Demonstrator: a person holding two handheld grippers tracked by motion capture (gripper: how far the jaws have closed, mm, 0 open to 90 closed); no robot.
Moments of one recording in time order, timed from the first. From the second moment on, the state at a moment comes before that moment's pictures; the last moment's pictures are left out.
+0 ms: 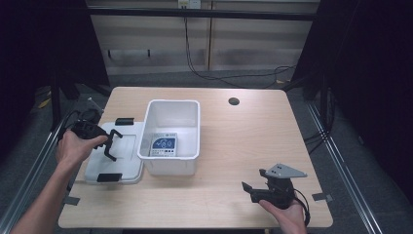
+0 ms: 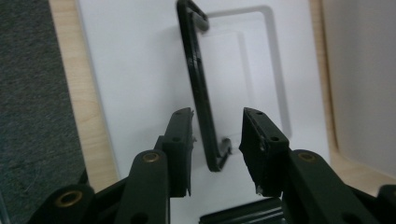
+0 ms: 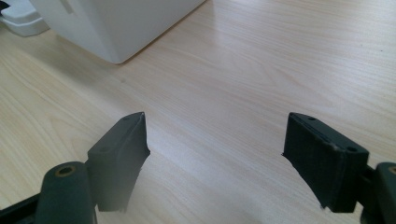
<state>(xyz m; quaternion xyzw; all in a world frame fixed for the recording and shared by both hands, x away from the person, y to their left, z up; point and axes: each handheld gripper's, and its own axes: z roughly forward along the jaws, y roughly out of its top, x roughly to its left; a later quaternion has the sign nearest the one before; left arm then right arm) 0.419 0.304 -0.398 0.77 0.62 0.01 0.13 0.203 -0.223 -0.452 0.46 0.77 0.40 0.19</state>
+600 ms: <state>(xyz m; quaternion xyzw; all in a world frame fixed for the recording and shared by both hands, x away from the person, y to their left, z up) 0.446 0.289 -0.412 0.75 0.65 -0.01 0.07 0.203 -0.221 -0.454 0.46 0.77 0.40 0.18</state>
